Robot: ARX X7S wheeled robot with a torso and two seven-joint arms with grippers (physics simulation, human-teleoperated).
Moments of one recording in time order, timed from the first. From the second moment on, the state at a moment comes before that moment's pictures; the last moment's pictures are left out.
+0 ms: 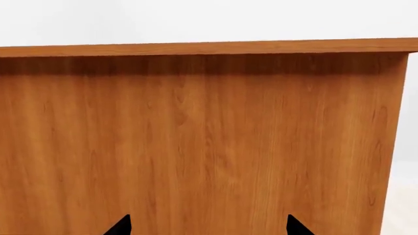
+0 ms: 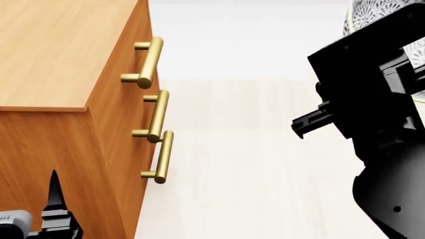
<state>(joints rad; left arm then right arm) -0.07 -0.33 0.21 0.55 -0.30 -0.37 -0.51 1.44 0.98 -1.22 -0.32 0.99 0.66 0.71</state>
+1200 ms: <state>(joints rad) -0.08 -0.35 0.15 0.53 -0.43 -0.40 -0.49 1.96 0.06 -1.37 0.62 0.97 0.53 0.34</state>
